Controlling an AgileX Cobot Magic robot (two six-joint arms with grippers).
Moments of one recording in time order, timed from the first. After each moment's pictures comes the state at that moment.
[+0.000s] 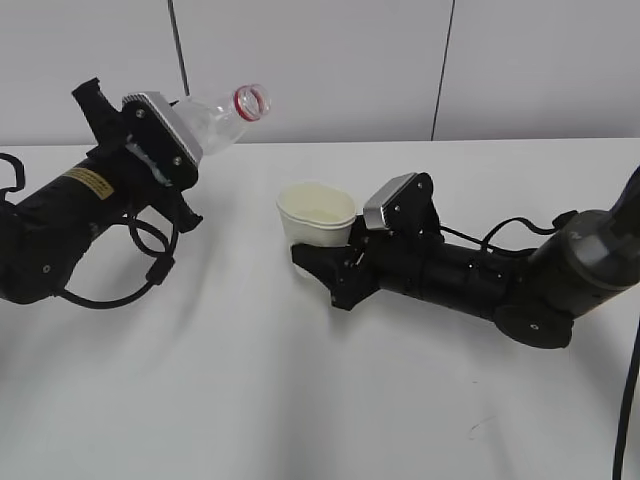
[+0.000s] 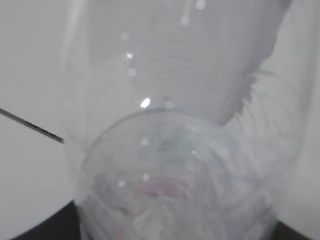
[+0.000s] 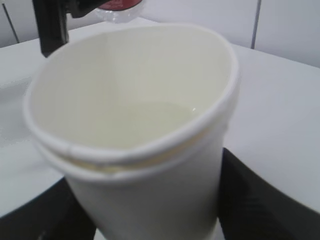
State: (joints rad) left arm -0.32 1.96 -0.85 0.08 -1.01 0.90; right arm 0.30 2.23 -0.97 -0.67 -1.06 0.29
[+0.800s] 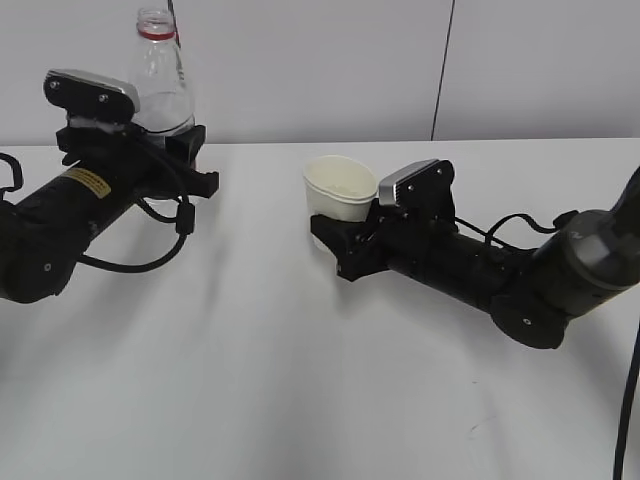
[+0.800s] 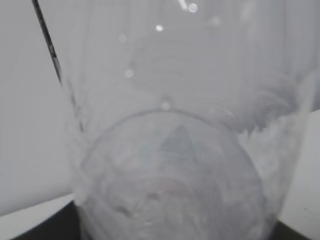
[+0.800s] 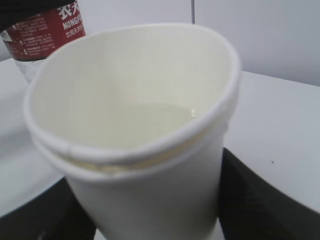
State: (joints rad) left arm -0.32 1.96 -0.85 0.04 -1.00 0.08; right arm 0.30 2.23 -0.97 -0.48 -1.06 0.26
